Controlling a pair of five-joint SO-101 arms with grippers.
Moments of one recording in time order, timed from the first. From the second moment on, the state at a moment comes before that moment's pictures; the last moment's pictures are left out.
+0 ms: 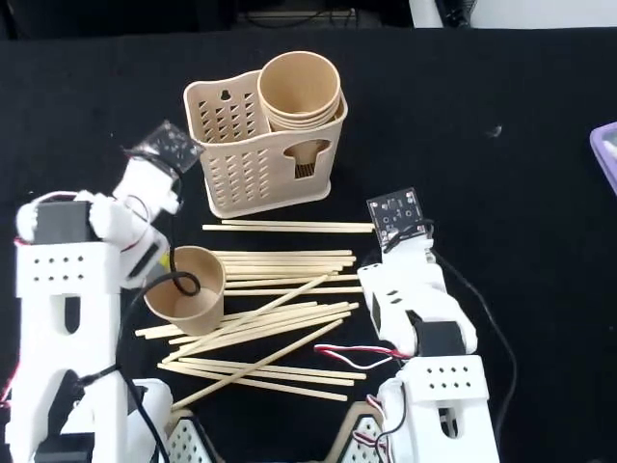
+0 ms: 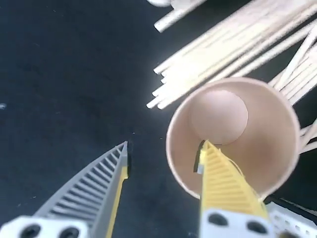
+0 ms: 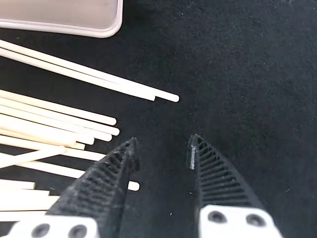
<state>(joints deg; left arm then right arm) -9.6 -35.7 26.1 87.3 -41.8 -1.9 -69.6 83.1 42.1 14.4</state>
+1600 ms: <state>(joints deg) 8.0 -27.3 -16.4 61.7 13.4 -1.9 -69.6 83.3 42.1 14.4</state>
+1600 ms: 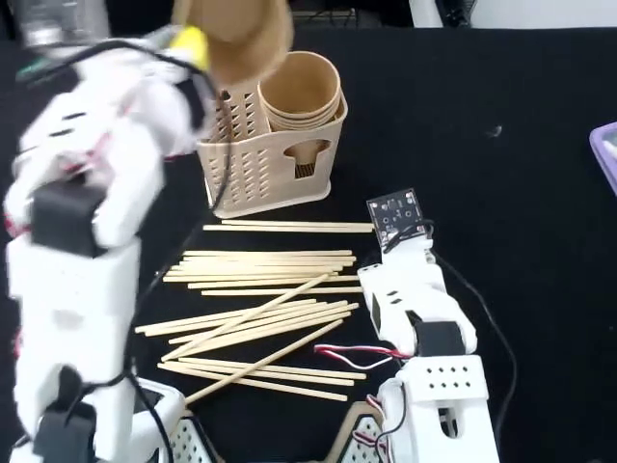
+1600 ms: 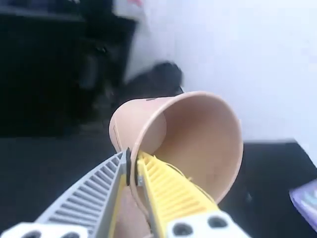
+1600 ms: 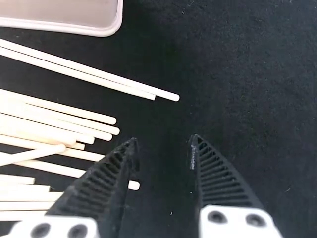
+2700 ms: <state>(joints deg) 16.5 -13.4 -12.8 65.2 13.9 -1.9 -69.7 83.7 41.7 14.4</state>
